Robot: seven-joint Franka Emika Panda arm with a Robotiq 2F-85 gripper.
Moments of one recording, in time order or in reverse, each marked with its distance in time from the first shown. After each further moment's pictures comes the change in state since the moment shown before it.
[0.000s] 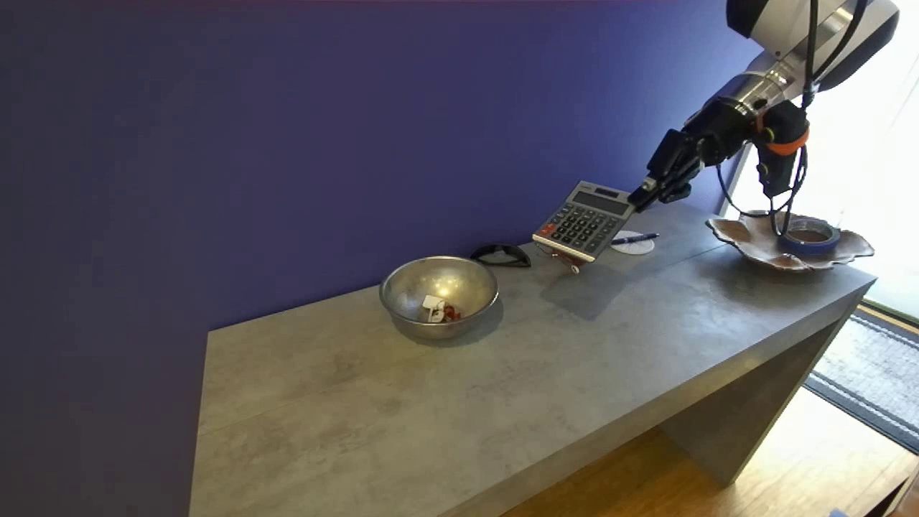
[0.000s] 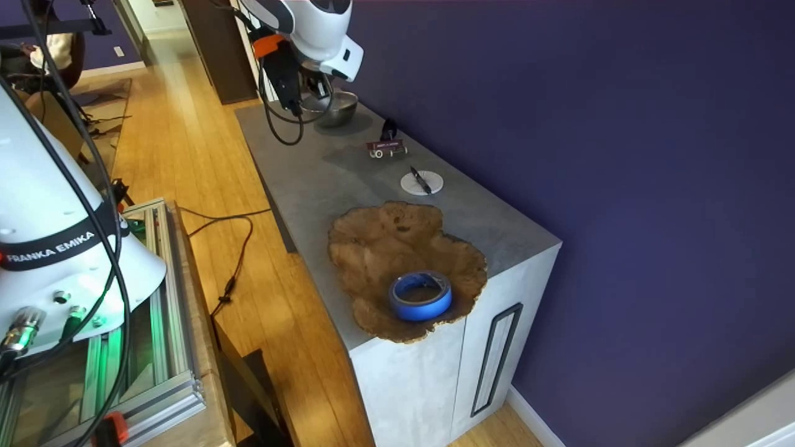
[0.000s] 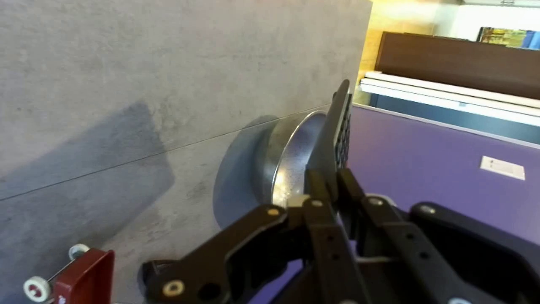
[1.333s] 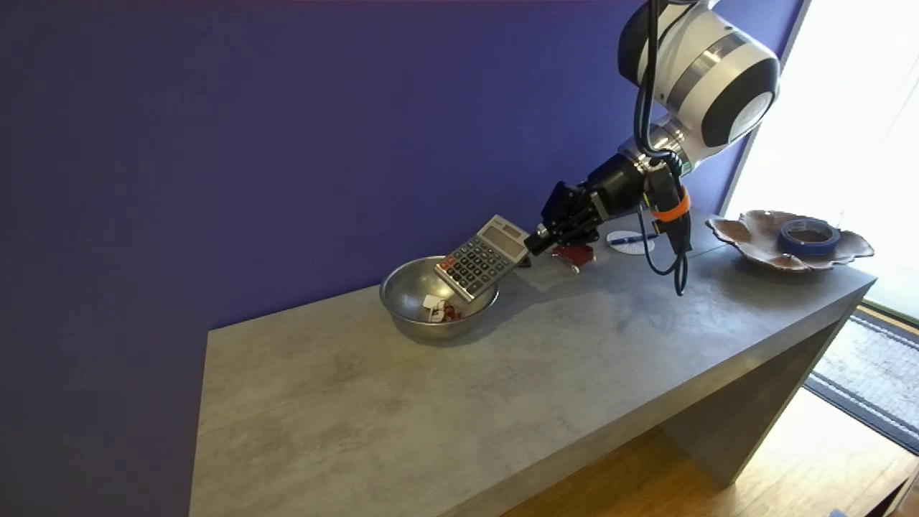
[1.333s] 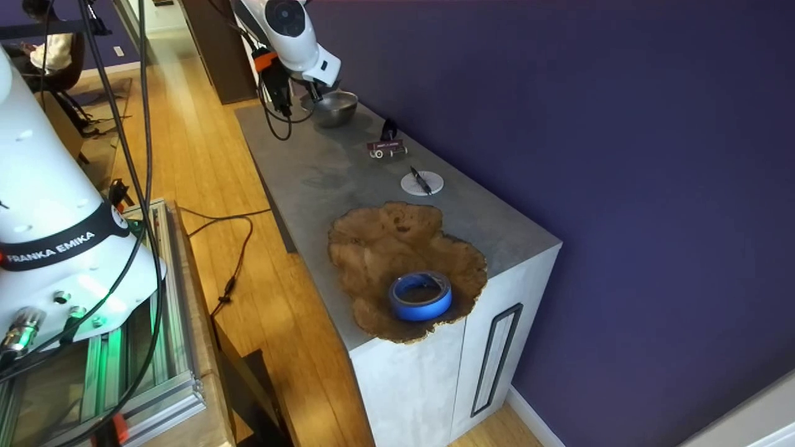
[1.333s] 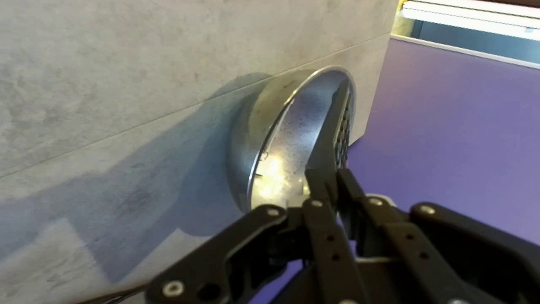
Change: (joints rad) arm 0.273 0.324 0.089 0.340 0.546 0.424 -0.223
